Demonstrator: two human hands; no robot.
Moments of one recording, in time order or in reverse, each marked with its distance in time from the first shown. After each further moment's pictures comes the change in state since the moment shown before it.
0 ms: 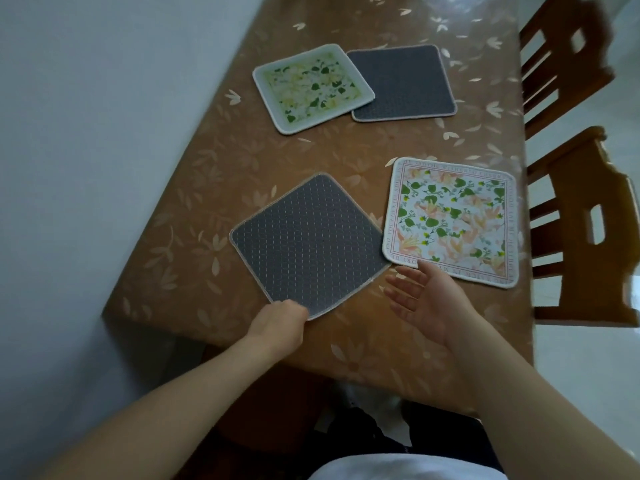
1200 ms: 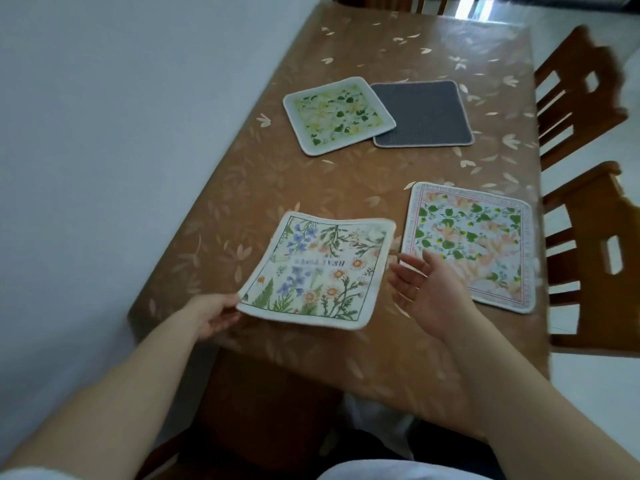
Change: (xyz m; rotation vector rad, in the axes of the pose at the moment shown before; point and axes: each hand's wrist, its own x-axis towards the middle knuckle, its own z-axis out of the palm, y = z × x) left_hand -0.021 -0.153 -0.019 -1.637 0.100 -0.995; right_hand -0.025 -0.015 0.048 0.056 -0.112 -0.131
